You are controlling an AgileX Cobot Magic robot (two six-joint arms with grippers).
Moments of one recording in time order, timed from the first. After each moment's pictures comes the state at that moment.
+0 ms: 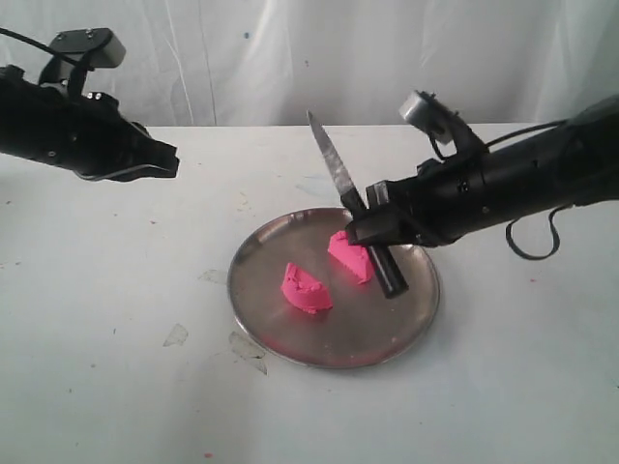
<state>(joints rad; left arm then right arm) -0.12 1.52 -1.06 -0.91 0.56 0.90 0.20 1.67 -1.01 1.17 0.84 -1.00</state>
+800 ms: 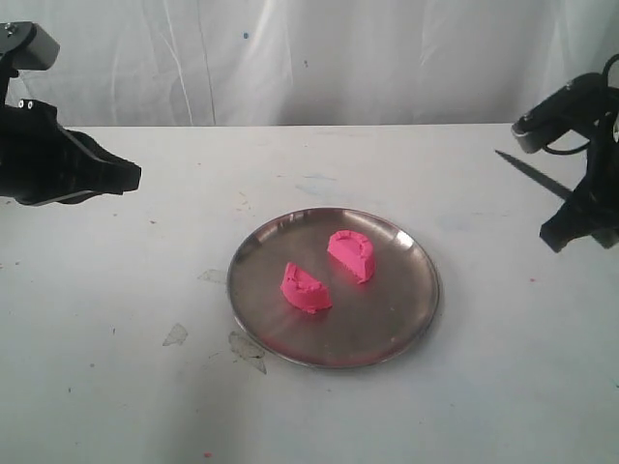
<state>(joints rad) -0.12 1.24 -0.86 -0.91 0.54 0.89 0.20 1.52 -1.15 -0.34 1.04 -0.12</state>
